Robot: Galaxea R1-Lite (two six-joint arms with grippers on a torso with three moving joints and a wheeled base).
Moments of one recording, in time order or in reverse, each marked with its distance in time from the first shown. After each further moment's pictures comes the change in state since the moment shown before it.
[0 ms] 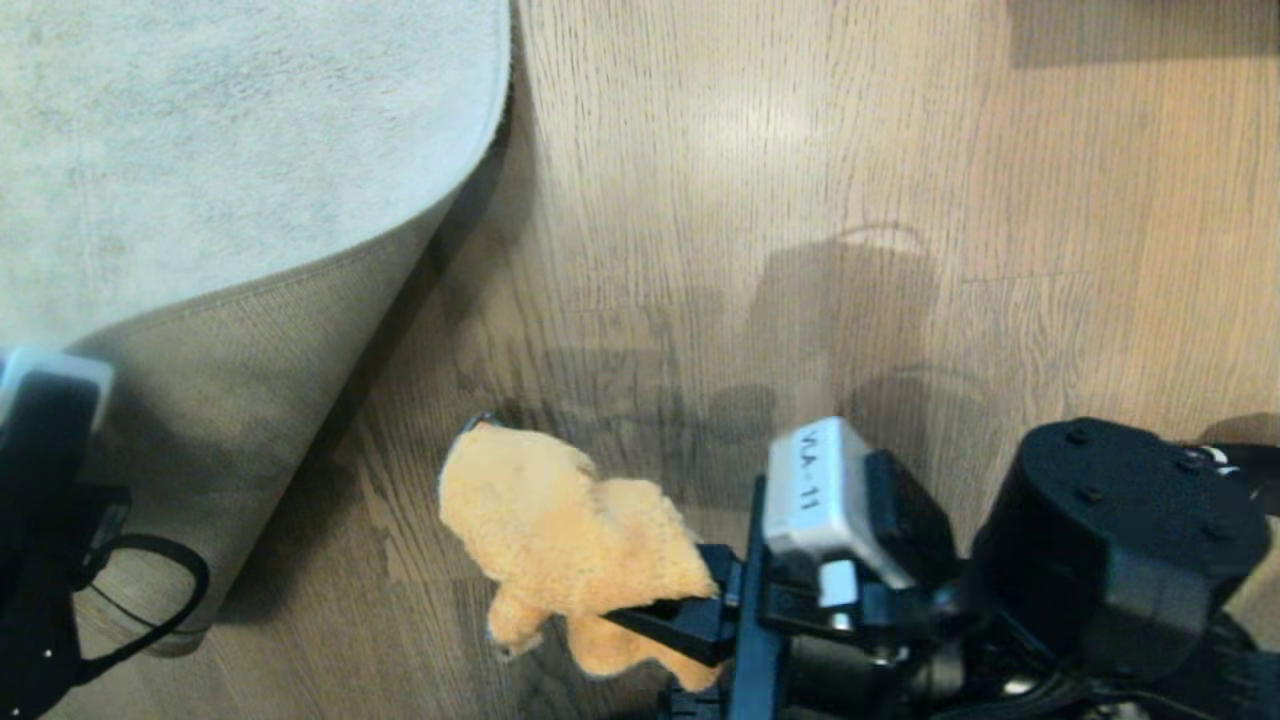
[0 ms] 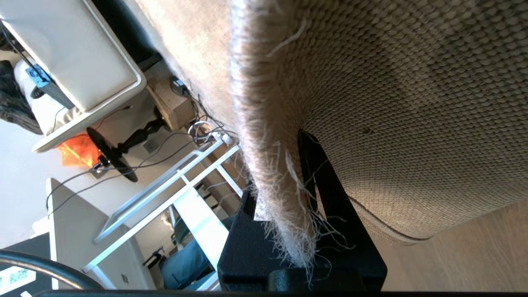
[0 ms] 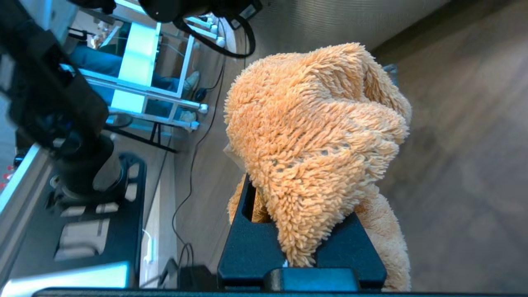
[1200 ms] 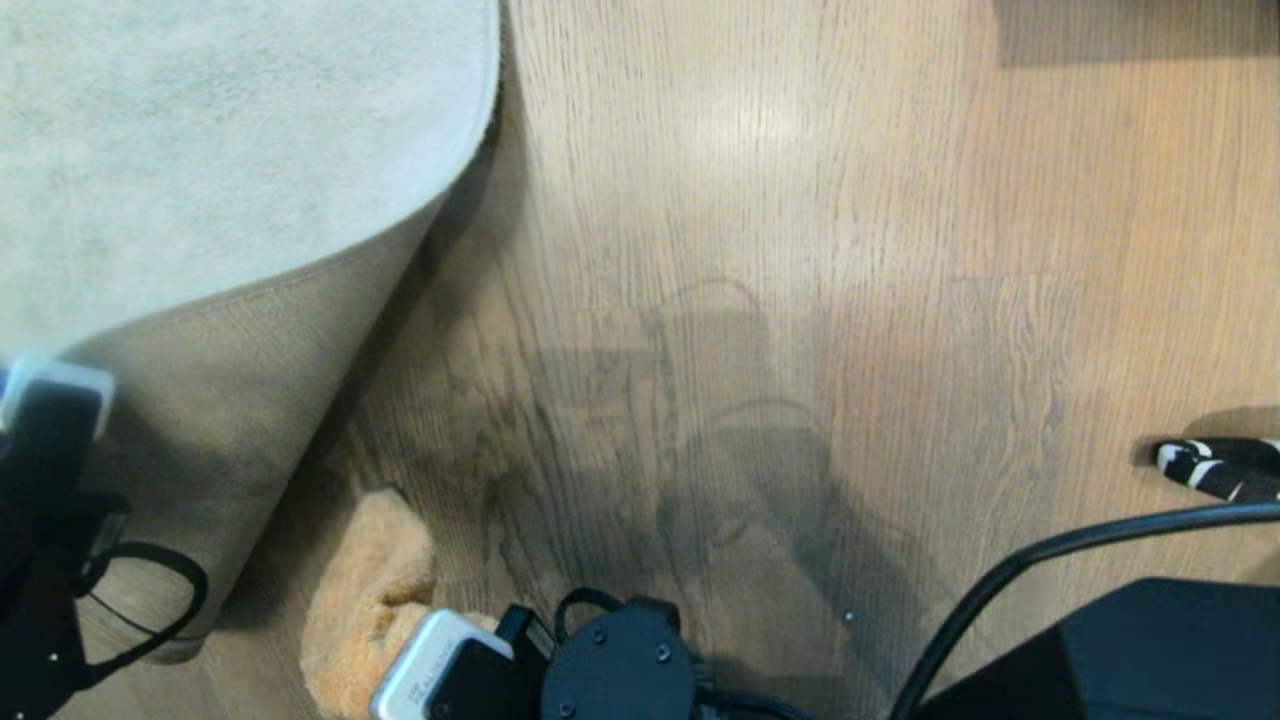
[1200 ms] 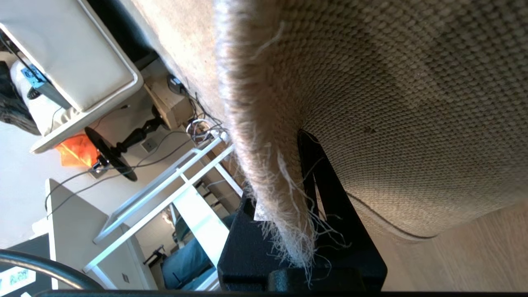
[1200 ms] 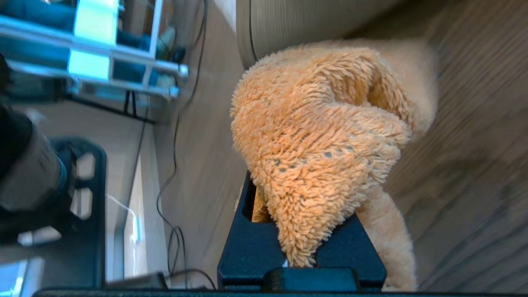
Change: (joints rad) left arm 0.000 0.030 0.000 -0.002 0.001 -0.009; right arm 0.237 0.543 -0.317 -0.074 -0.279 0.000
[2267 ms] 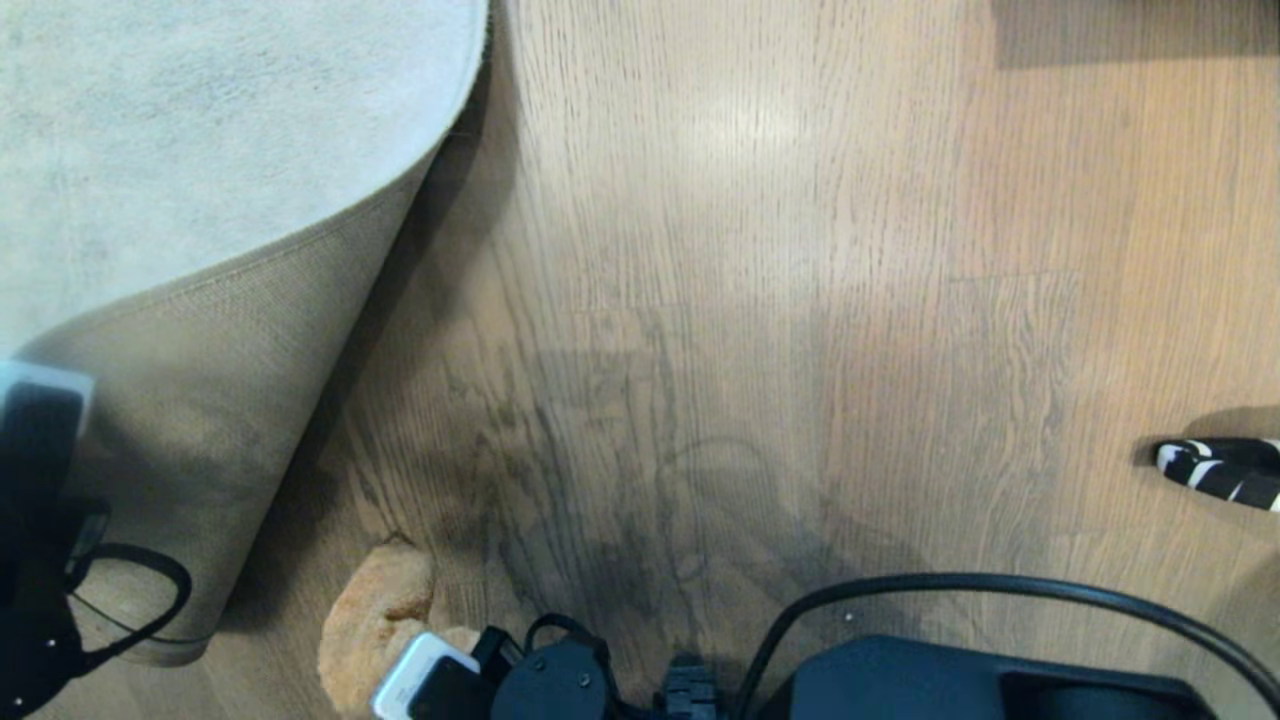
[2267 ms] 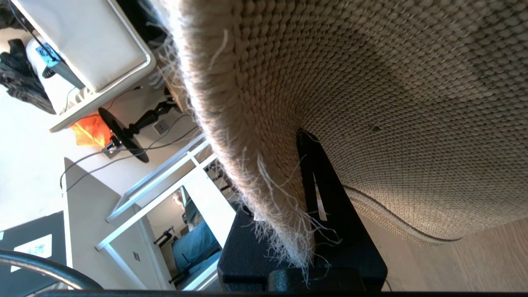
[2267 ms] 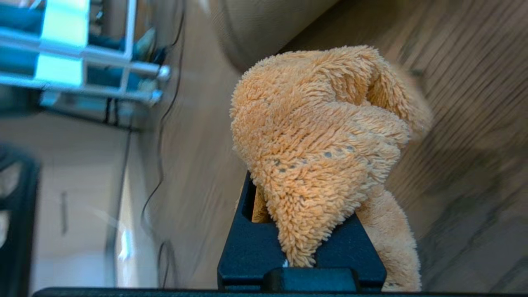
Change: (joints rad) left arm 0.082 0.027 -0.002 -0.008 -0.003 -0.009; right arm -0.062 0.259 -0.221 -0.080 -0.023 0.016
